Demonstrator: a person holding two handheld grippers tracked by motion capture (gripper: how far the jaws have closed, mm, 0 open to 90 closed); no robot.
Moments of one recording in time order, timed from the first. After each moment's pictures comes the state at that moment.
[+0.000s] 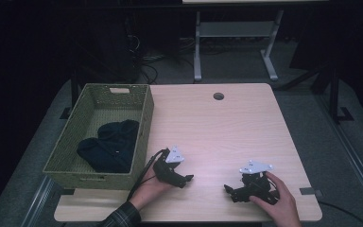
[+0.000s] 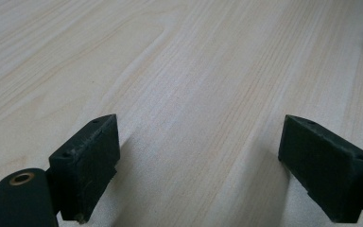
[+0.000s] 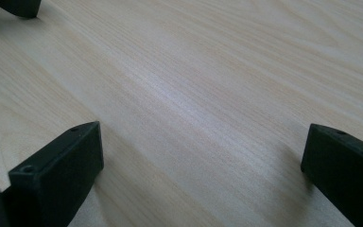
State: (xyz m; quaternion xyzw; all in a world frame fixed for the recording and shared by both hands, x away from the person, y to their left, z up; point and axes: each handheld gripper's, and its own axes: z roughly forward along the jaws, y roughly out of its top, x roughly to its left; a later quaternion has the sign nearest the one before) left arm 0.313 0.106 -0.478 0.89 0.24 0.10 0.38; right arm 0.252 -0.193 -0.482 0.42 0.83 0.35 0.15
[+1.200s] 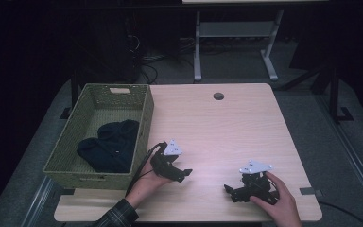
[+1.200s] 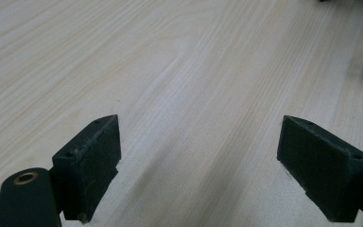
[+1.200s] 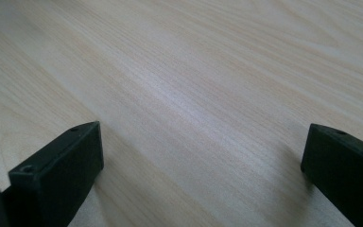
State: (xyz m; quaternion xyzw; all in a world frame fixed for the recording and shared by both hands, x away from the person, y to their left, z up) left arm 0.318 0.110 -0.448 0.89 0.25 0.10 0.37; right arm 0.252 -0.193 -0.482 0.42 0.83 0.35 0.15
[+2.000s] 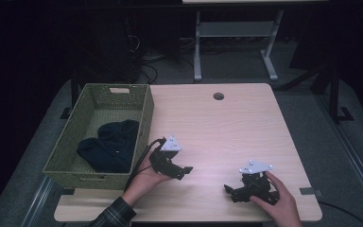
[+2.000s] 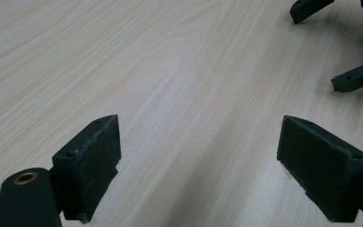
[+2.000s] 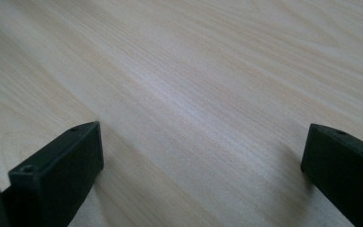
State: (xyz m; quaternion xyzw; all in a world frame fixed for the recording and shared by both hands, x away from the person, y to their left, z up) left arm 0.319 0.110 -0.427 0.88 0.25 0.08 0.39; right arm 0.252 -0.193 -0.482 0.42 0.83 0.35 0.15
